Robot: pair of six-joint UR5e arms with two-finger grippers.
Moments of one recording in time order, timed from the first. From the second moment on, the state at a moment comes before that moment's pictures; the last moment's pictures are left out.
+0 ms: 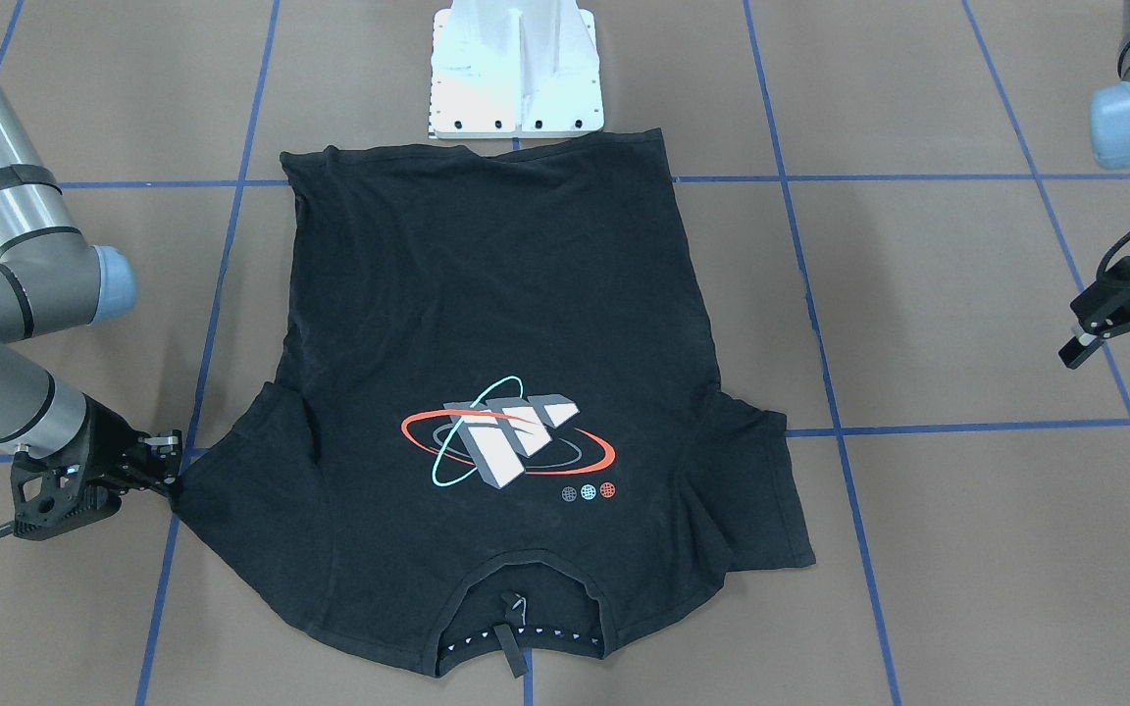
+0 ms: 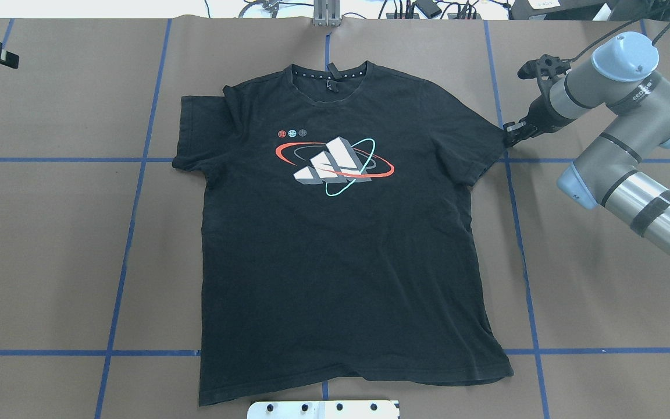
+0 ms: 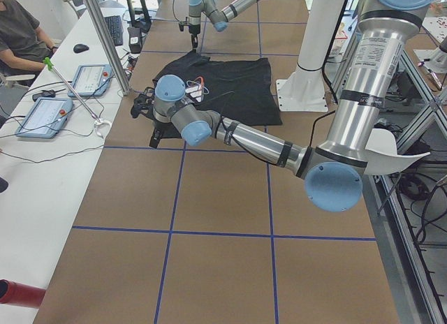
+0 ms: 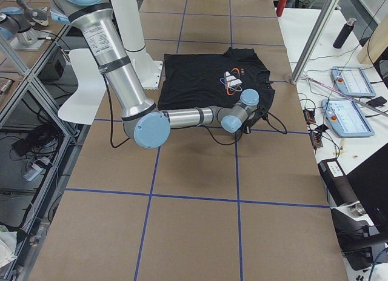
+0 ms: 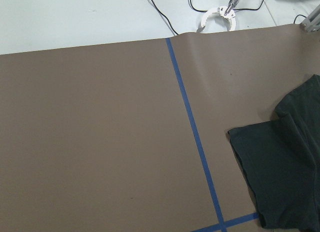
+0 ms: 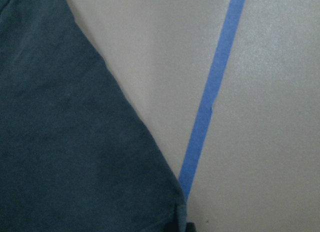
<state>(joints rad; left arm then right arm) -1.30 -1.81 -1.66 -2.10 -2.31 -0.58 0.97 -1.11 1.16 -0.87 2.22 0.64</state>
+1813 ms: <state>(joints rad) -1.30 -1.80 -1.65 -2.10 -2.32 -0.57 0.86 -0.76 1.14 -0.98 2.22 0.99</state>
